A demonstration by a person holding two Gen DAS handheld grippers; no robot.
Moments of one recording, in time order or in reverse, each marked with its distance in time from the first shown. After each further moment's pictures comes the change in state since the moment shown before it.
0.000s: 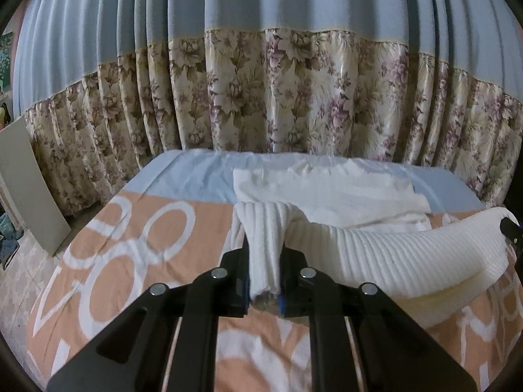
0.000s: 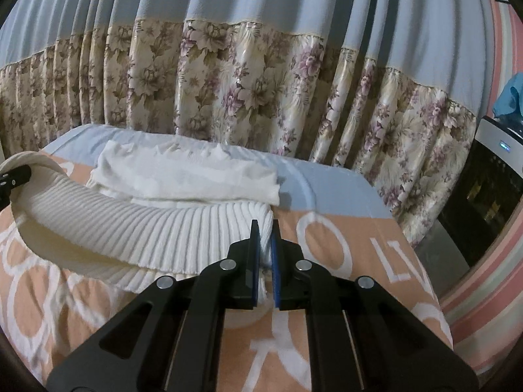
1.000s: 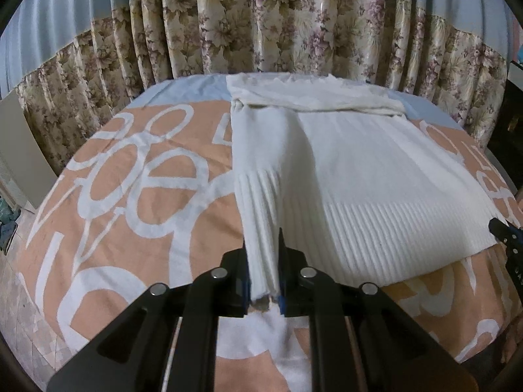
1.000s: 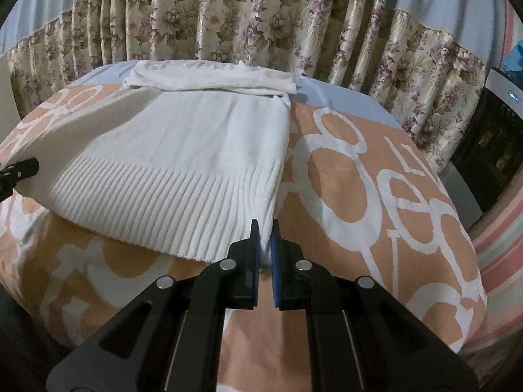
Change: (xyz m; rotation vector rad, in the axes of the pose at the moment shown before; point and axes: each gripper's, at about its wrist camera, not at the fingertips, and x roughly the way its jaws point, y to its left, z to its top) left arm -0.063 0.001 -0.134 0.030 0.215 -0.055; right arm -0.063 0.003 -0.136 -0.012 0.204 0.080
